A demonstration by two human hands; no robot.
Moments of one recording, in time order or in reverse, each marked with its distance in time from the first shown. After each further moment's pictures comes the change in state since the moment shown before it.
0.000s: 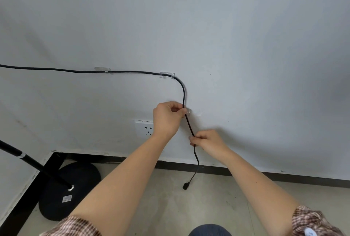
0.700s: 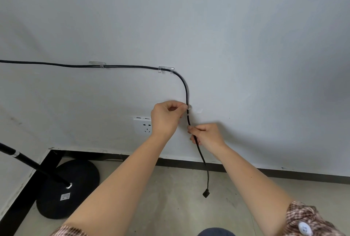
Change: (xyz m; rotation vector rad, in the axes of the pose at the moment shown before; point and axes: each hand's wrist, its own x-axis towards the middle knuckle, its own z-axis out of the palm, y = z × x) left_hand 0.000 -0.015 0.001 -0.080 0.007 -0.054; right_hand 0.017 0.001 0.015 0.246 0.144 0.057
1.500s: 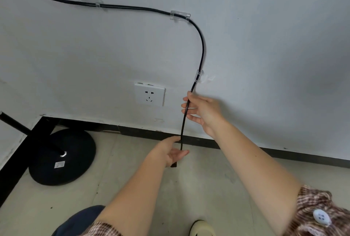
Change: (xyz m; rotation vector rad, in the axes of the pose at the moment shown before) left_hand -0.051 -0.161 0.005 -0.494 -0.173 -1.155; right_hand -0.008 0.002 0.033 0.322 -0.065 0.145
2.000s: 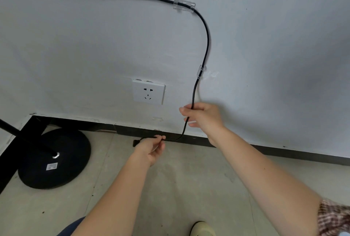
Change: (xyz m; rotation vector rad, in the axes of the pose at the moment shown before) left_hand 0.014 0.014 -0.042 -0.252 0.043 0.178; right_hand -0.004 0.022 0.002 -0.235 0.067 -0.059
